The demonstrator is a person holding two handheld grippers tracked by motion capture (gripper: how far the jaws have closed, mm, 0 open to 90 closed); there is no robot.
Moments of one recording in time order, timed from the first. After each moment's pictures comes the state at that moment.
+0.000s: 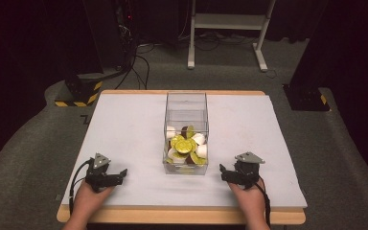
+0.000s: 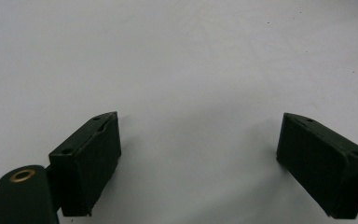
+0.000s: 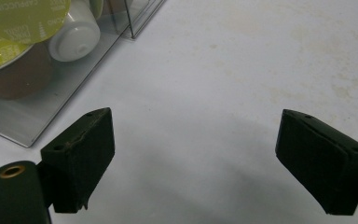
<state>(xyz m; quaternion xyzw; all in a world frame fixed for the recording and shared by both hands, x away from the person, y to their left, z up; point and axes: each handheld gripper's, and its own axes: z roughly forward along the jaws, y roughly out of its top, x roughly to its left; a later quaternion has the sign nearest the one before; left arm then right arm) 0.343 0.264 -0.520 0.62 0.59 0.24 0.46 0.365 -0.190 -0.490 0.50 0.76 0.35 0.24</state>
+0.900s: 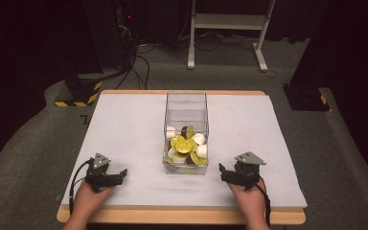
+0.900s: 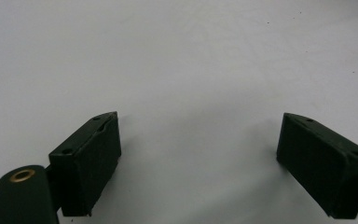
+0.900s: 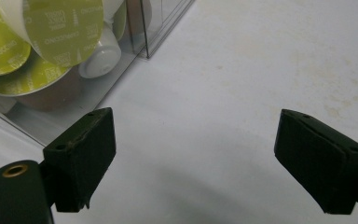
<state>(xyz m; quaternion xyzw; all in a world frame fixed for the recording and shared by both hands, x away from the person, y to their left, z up) 0.343 0.264 -0.520 0.62 0.59 0.24 0.45 0.356 -0.186 -0.475 0.48 0.76 0.37 0.25</state>
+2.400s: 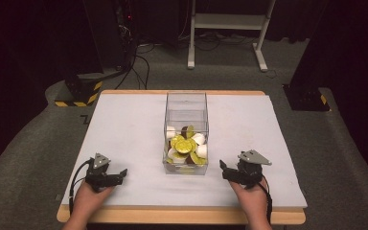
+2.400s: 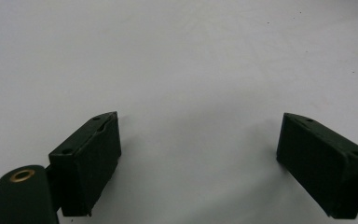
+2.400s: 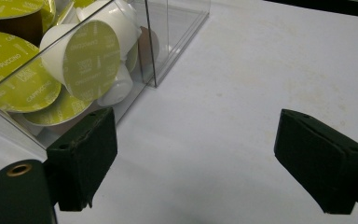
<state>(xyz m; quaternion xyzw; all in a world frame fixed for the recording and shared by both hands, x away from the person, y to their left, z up) 0.343 0.265 -0.520 0.62 0.59 0.24 0.45 0.352 -0.188 -0.458 0.47 0.74 0.40 0.26</state>
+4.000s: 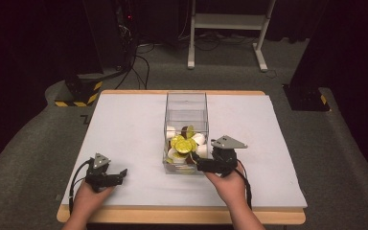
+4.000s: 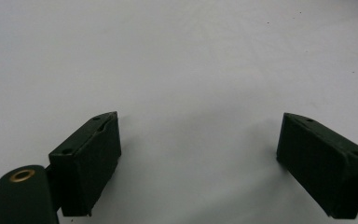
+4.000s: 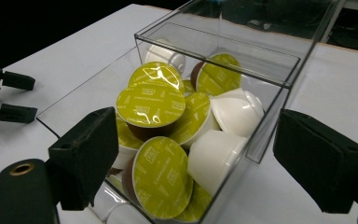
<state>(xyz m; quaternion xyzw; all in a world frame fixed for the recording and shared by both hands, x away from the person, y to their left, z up) 0.343 0.264 -0.520 0.62 0.59 0.24 0.46 0.368 -0.113 -0.413 0.39 0.77 0.46 0.19</state>
